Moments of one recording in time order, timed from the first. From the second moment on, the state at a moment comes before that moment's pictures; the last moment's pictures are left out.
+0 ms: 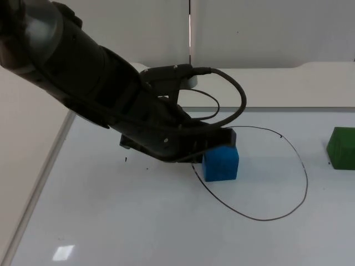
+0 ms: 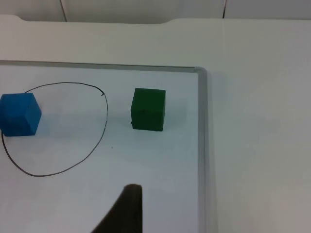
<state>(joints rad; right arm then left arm) 0.09 0.00 -0.52 -0.07 1.08 0.06 -0.61 2.04 -1.04 -1.45 0.10 1.04</state>
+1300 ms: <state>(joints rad) 0.09 0.00 -0.52 -0.07 1.08 0.06 -0.62 2.05 -1.07 -1.46 0.14 1.08</state>
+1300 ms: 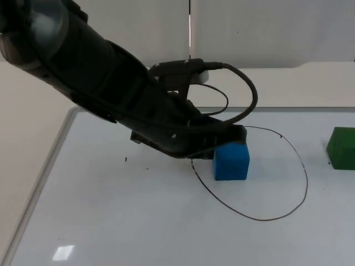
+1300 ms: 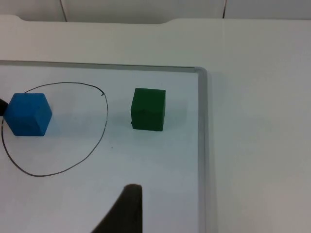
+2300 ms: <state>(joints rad) 0.09 0.00 -0.52 -0.07 1.08 0.06 -0.21 1.43 -1.07 -0.31 0.48 0.29</state>
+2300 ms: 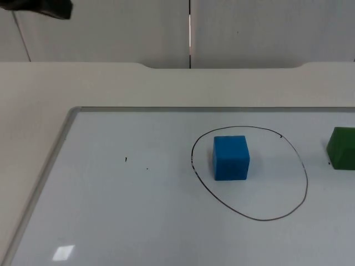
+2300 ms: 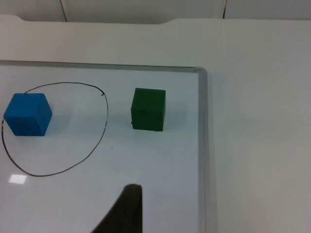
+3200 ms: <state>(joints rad) 0.09 0.00 -0.52 -0.07 1.08 0.06 -0.09 0.81 -0.76 -0.05 0.63 0.07</state>
